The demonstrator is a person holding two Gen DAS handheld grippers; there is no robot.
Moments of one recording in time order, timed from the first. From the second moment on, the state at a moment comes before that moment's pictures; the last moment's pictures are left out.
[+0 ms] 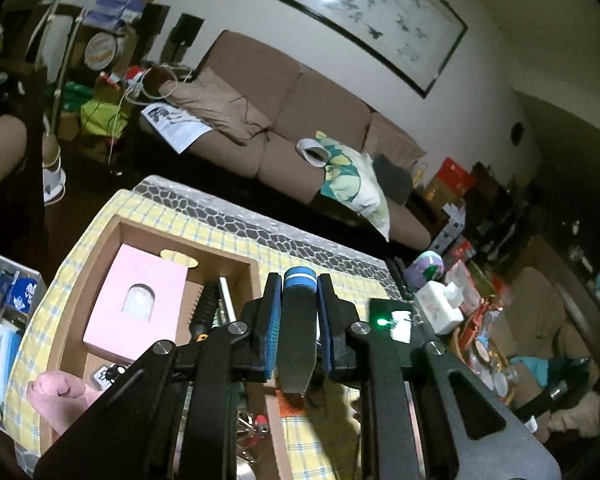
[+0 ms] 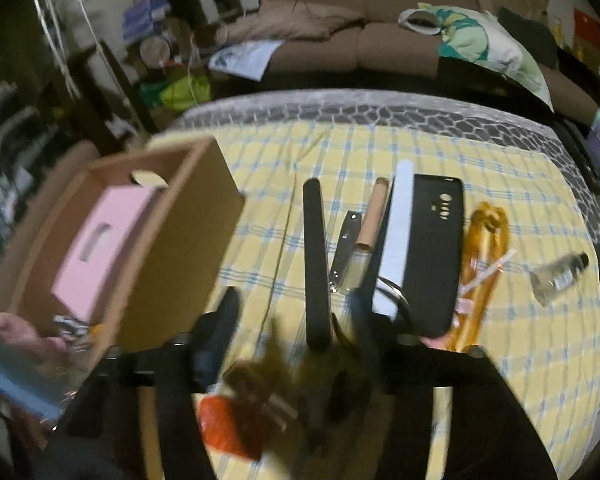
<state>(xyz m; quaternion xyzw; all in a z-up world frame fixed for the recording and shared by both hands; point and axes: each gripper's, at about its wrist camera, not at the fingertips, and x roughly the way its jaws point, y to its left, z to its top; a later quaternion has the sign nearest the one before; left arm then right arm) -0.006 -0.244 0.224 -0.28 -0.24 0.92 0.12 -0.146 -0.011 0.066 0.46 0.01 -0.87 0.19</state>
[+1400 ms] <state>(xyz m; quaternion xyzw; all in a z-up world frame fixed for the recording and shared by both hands) -0.008 -0.302 0.204 -0.28 -0.31 0.90 0.12 -0.171 -0.013 0.017 0.54 0.03 -0.83 0.14</state>
